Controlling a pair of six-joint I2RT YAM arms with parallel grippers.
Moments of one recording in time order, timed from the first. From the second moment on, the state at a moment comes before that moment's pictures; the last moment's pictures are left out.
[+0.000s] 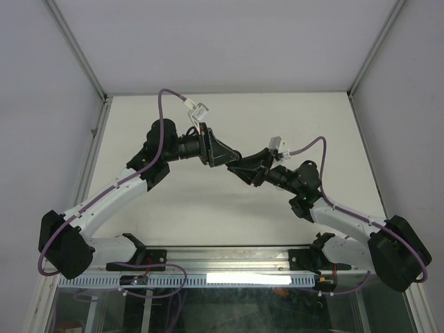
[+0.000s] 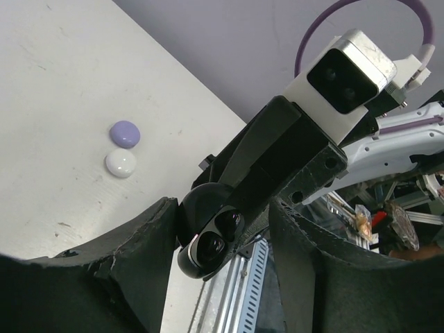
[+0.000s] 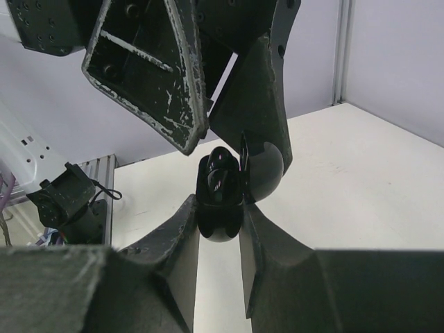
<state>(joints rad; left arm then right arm) -0.63 1.23 0.99 0.16 0.67 -0.63 0.68 1.10 0.44 0.98 -0.53 0.30</state>
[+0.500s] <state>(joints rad) -0.63 1.22 0.99 0.18 0.72 -0.62 0.67 1.15 0.44 0.99 -0.57 0.38</state>
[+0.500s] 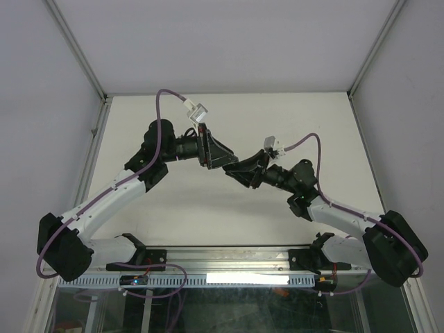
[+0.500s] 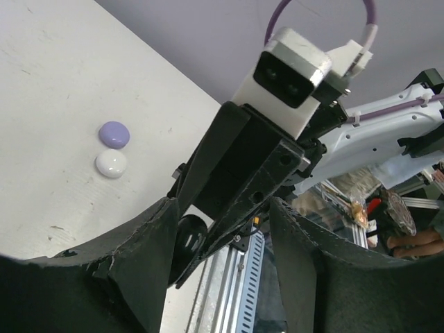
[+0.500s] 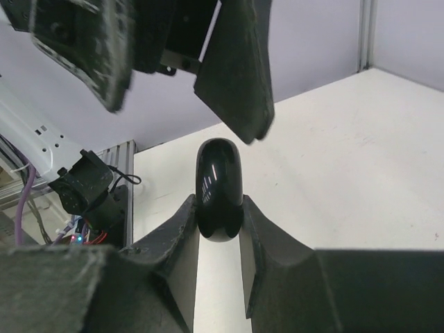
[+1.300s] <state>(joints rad) -0.60 0.93 0.91 -0.15 -0.13 -0.23 0.52 1.07 0.42 0.22 -0.36 0.53</state>
